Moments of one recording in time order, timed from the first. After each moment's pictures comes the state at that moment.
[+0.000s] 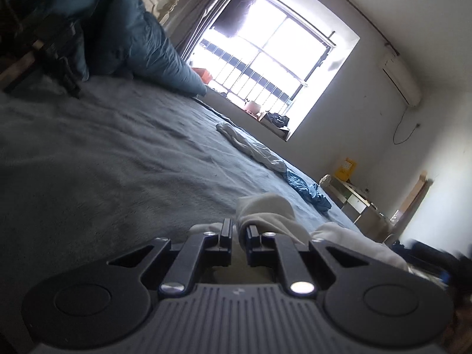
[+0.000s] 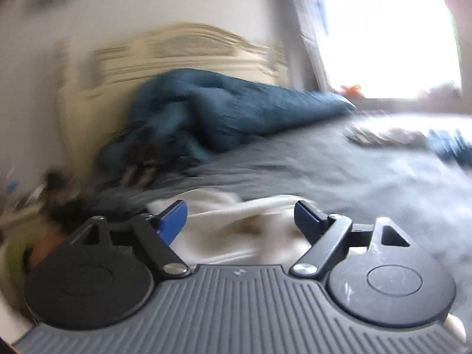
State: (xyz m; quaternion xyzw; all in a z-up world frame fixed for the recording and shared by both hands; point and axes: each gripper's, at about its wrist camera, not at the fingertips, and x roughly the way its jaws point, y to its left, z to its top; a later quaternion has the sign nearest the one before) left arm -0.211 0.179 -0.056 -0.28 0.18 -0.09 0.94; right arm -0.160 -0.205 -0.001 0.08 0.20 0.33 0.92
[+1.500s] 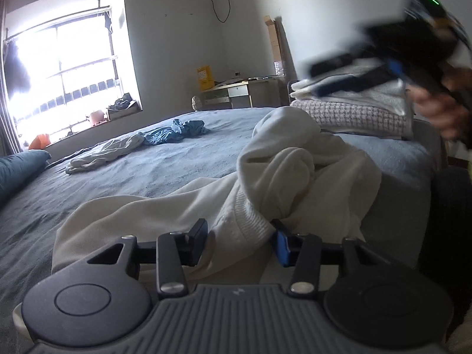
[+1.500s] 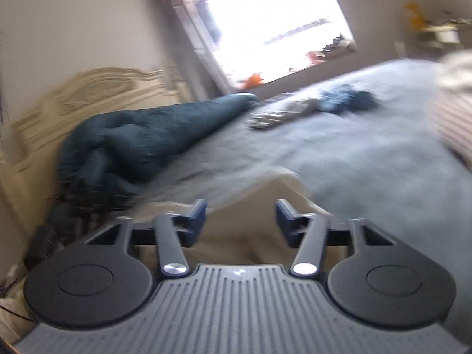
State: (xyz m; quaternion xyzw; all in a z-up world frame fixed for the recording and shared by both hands) left arm -0.210 -0.010 -0.050 0.17 0.16 -0.33 0.91; right arm -0.211 -0.286 -0.016 0.18 0.18 0.21 0.94
